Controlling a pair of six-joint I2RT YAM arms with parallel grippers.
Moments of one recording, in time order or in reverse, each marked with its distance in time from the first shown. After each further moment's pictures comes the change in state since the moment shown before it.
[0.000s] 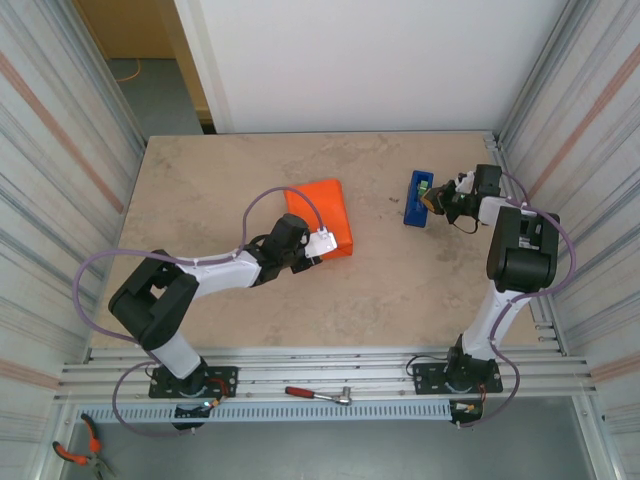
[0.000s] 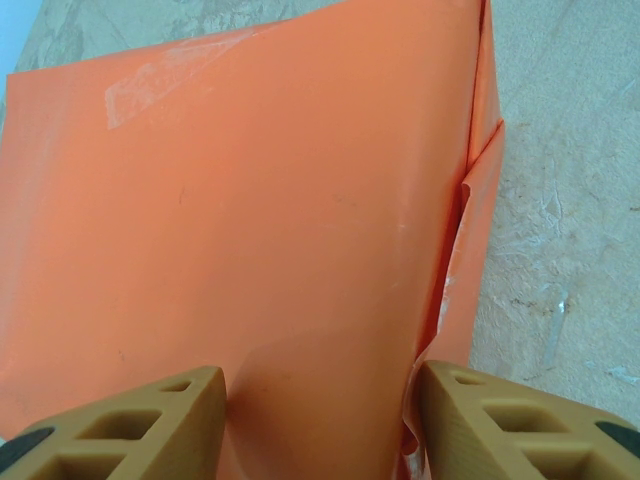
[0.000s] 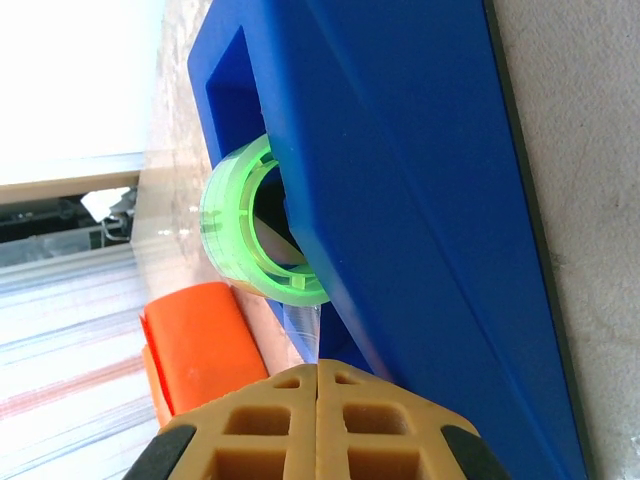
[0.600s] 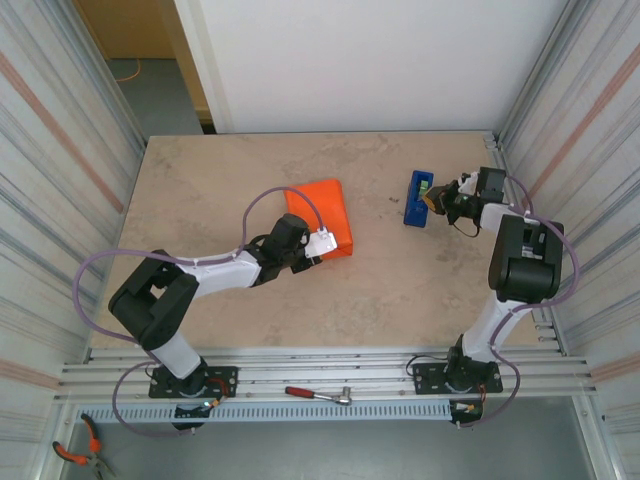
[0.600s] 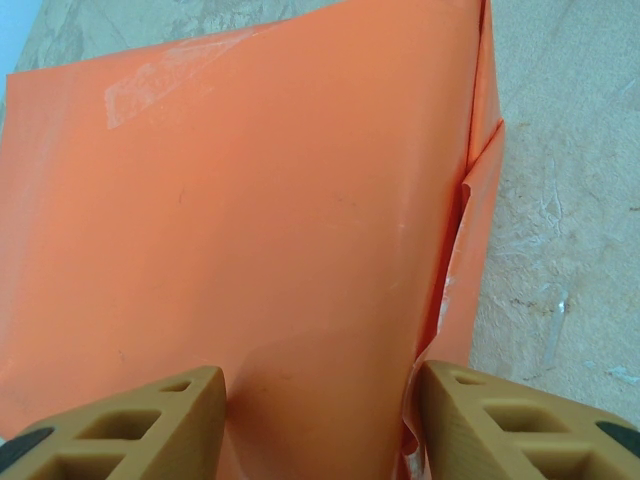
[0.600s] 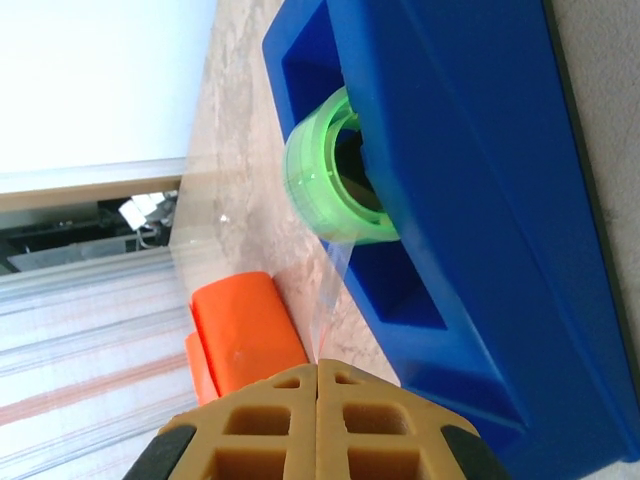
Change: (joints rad) left arm 0.000 0.000 0.000 0.000 0.000 0.000; right arm -0.005 -0.100 -0.094 0.093 -0.027 0.092
